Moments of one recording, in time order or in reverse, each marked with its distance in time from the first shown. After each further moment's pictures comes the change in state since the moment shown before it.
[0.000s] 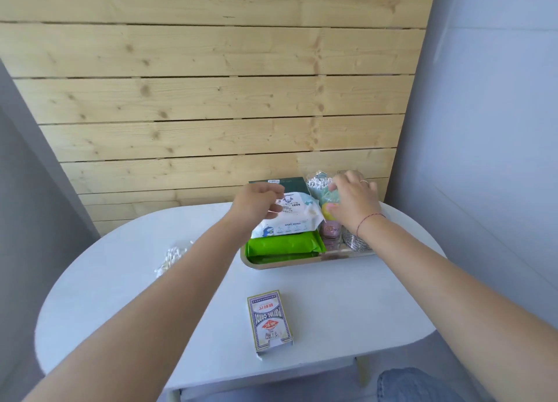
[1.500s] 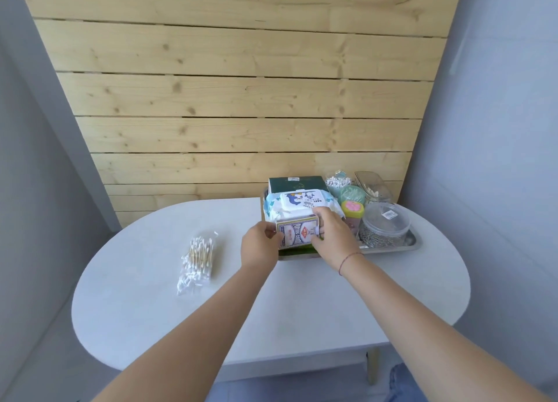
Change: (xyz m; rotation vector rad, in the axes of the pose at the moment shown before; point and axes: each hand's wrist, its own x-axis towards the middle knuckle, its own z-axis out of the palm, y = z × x) left_hand -0.033 -0.090 -0.011 0.248 0.286 -0.022; right_hand -0.064 -0.076 0.042 0.469 -0.128 0.026
